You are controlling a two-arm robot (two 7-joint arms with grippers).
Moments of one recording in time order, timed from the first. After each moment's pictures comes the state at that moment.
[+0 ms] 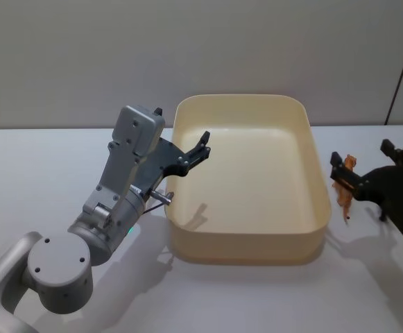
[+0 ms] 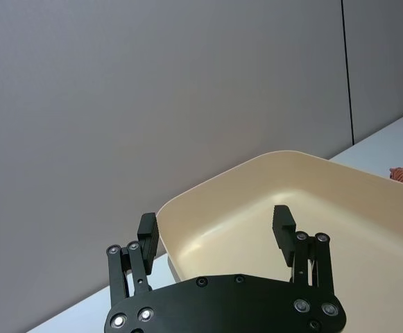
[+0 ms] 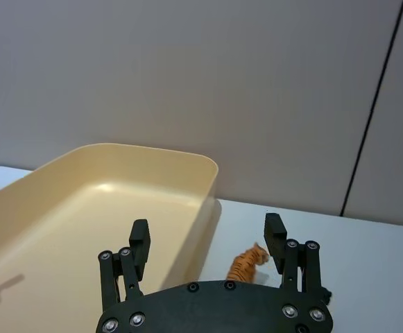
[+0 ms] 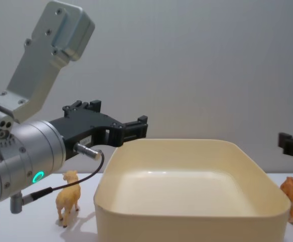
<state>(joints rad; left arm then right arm) -0.24 0.38 0.45 -1.63 -0.20 0.01 -0.01 -0.04 0.36 -0.21 -1.78 0.30 0.05 0.02</state>
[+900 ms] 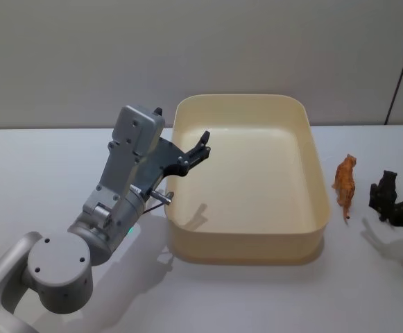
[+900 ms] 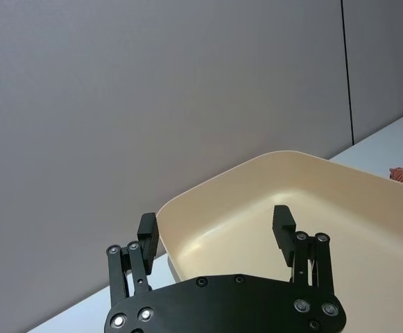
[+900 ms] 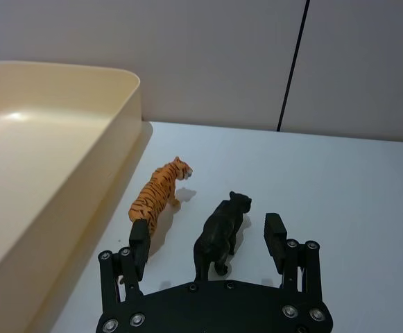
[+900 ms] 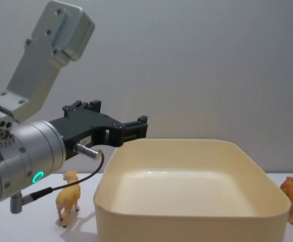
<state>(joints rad) -0.24 0.38 0.45 -1.63 -0.20 0.01 -0.01 -0.09 0.41 -0.14 -1.76 0.36 0.21 -0.06</state>
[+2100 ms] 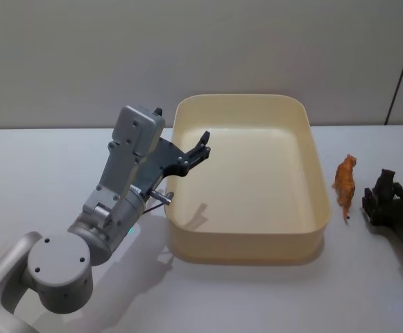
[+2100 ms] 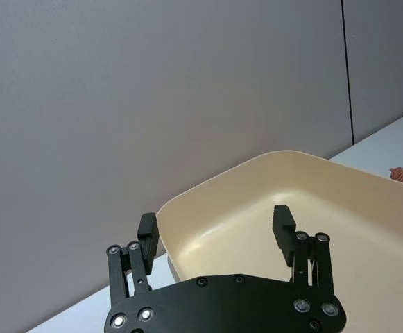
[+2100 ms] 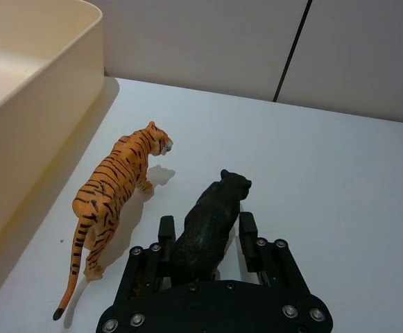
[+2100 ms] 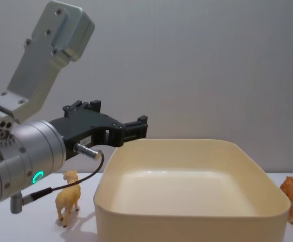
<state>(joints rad) -0.24 0.38 0.45 -1.63 -0.20 0.01 -0.01 0.10 0.30 -0.20 -1.48 0.18 0.23 -0.07</state>
